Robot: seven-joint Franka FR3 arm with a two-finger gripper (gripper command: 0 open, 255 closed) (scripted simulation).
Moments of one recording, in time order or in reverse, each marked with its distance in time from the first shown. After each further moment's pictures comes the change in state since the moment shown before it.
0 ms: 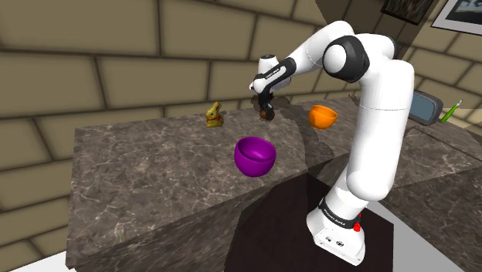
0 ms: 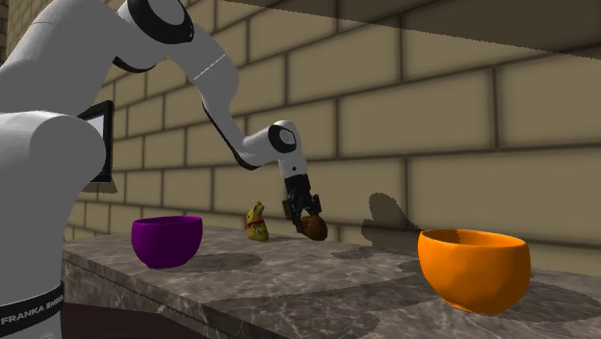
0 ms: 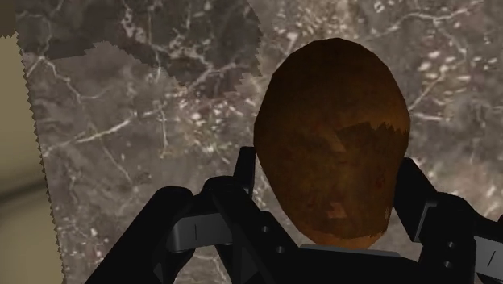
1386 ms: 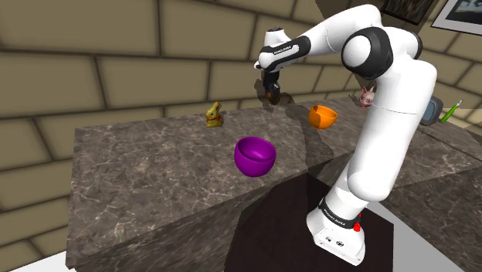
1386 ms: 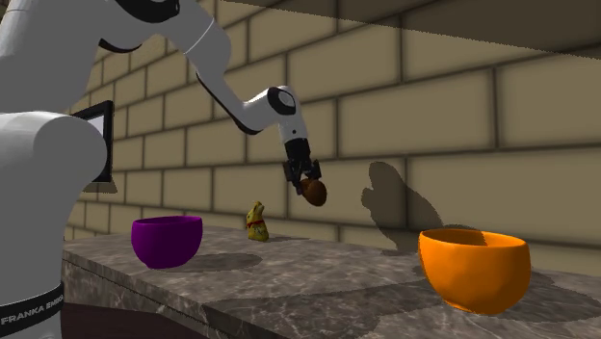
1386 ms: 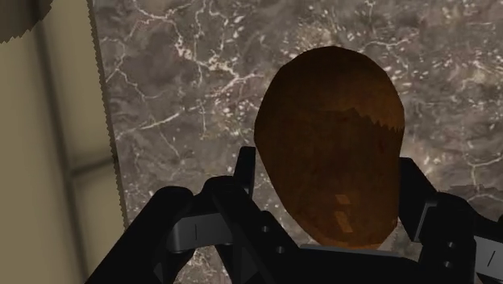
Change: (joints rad) arm 0.026 -0.146 -0.018 0.114 -0.039 -0.248 -0.026
